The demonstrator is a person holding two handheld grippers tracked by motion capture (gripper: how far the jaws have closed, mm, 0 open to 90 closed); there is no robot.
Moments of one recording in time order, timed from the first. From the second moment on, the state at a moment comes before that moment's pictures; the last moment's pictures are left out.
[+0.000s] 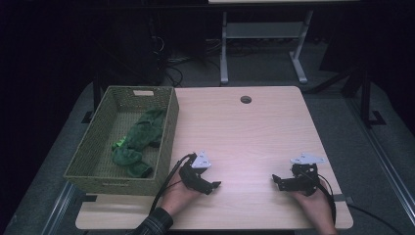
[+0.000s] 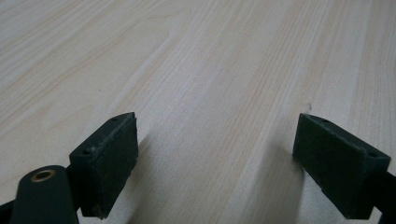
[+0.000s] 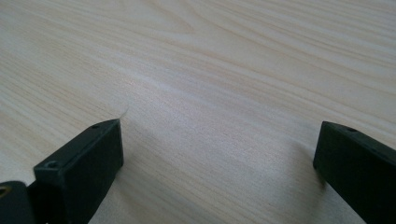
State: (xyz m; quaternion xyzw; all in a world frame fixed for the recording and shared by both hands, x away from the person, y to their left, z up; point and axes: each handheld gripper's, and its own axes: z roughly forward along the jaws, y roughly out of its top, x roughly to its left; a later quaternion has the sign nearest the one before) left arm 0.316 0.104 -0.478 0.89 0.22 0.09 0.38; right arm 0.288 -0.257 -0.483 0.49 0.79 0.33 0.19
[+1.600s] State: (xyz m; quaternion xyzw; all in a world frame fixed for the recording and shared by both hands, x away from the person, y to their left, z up) left arm 0.322 0.114 -0.455 0.89 0.24 0.09 0.38; right arm 0.284 -0.257 -0.483 0.49 0.78 0.33 0.19
